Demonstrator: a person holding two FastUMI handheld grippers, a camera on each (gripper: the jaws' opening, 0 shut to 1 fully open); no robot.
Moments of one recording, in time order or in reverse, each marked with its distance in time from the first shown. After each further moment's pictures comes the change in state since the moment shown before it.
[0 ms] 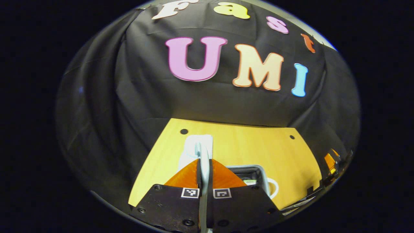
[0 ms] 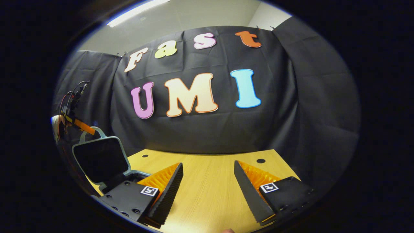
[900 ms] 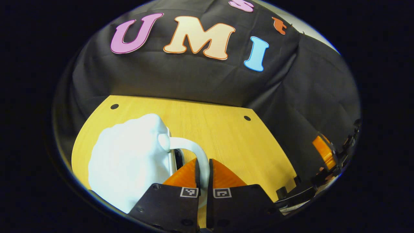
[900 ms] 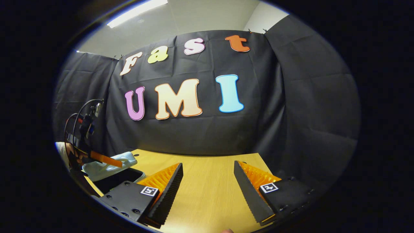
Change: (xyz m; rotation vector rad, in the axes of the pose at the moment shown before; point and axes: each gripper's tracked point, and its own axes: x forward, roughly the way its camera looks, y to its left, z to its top) left arm 0.087 -0.240 -0.131 -0.005 0.125 -0.237; right arm -0.038 -0.091 0.009 -0.040 -0.014 -0.009
